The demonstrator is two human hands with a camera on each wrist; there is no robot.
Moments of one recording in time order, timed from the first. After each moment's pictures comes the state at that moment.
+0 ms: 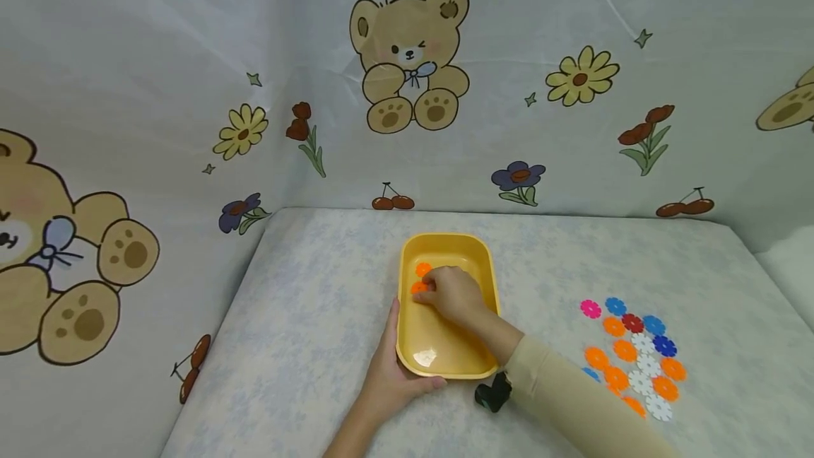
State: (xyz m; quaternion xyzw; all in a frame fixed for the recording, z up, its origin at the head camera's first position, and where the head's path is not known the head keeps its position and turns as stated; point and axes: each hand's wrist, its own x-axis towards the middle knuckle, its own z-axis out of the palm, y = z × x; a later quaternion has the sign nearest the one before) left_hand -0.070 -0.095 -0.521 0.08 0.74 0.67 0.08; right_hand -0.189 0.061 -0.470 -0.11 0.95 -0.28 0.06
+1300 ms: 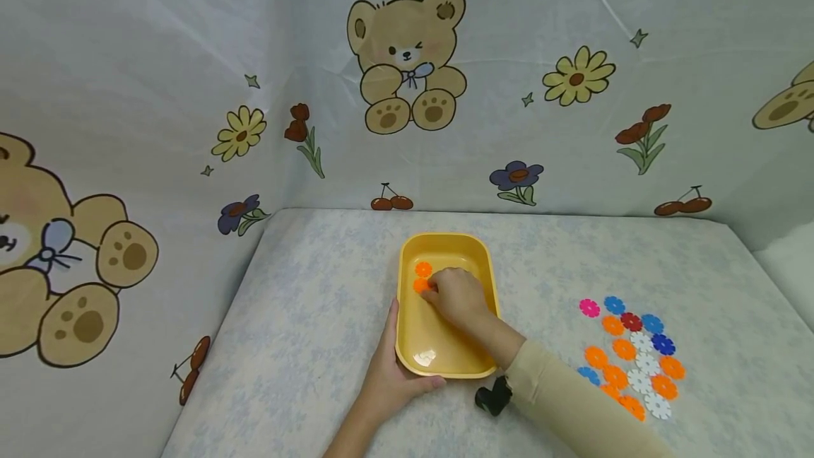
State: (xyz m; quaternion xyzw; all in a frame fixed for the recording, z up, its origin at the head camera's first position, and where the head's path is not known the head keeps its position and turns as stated) left_hand -0.069 -0.093 -0.519 0.08 0.74 0.67 0.07; right_hand -0.184 0.066 -0.474 -0.11 0.97 -0.23 0.01
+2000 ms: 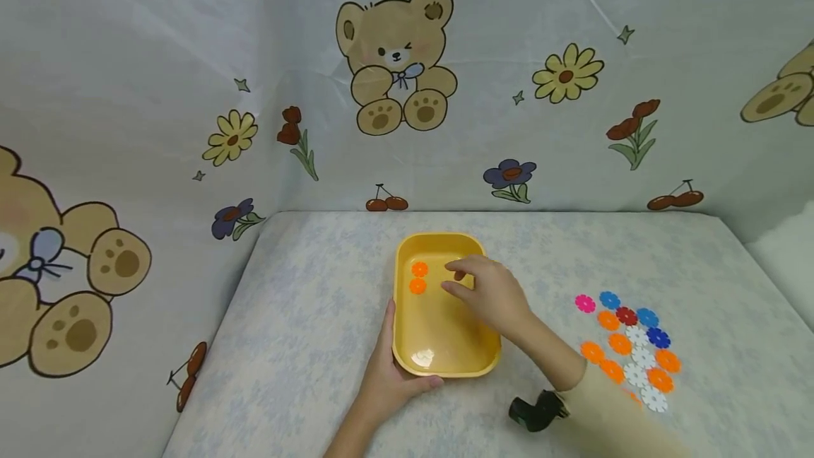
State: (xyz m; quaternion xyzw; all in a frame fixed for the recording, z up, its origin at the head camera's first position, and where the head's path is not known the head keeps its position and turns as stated) left_hand -0.068 -0.093 -0.521 0.09 0.73 0.67 0.07; right_hand -0.151 0.118 -0.421 -0.13 0.95 -0.30 -0.04
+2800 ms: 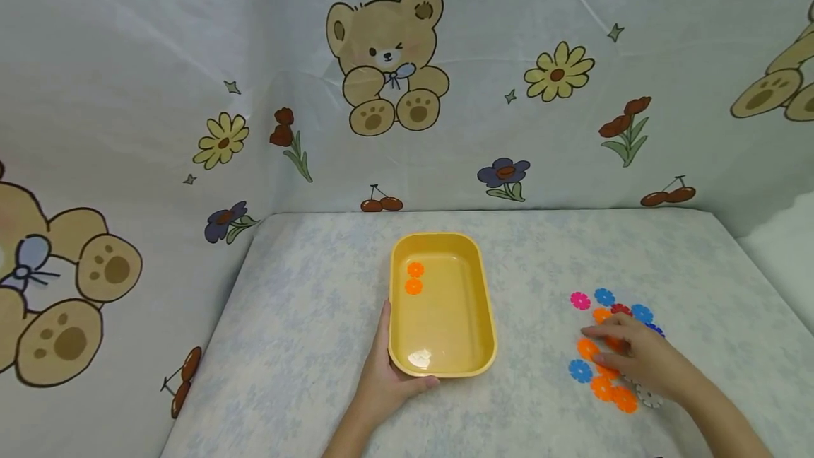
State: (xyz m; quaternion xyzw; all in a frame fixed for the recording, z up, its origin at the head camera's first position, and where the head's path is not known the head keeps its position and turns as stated) left_hand -0.068 -0.092 -0.523 0.09 0.71 0.70 0.08; right_hand -0.080 0.340 -0.474 -0.08 0.95 -0.27 0.15
